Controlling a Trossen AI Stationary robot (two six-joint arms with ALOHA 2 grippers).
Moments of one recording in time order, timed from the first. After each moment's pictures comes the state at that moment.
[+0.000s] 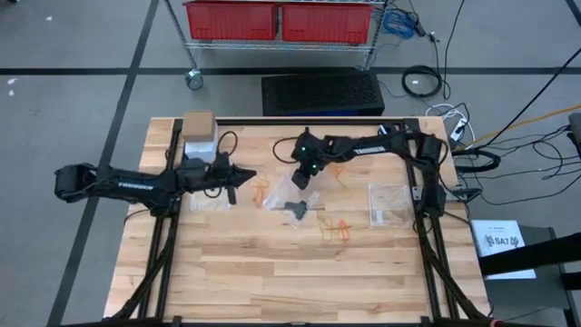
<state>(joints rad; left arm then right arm) 0.25 0.97 0.16 0.73 0.04 -0.30 -0.36 1.99 1.25 -0.25 -0.30 0.31</state>
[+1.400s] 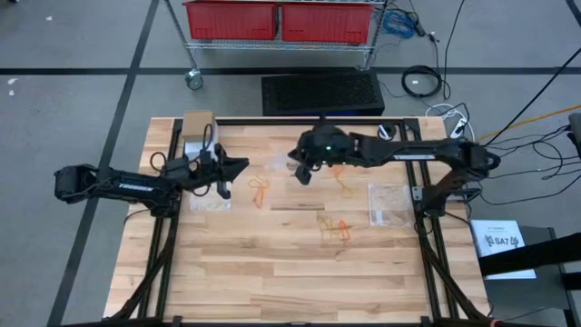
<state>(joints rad) 0.26 0.97 0.11 1.13 0.02 -0.22 -0.19 1.57 1.25 -0.16 0.11 0.19</state>
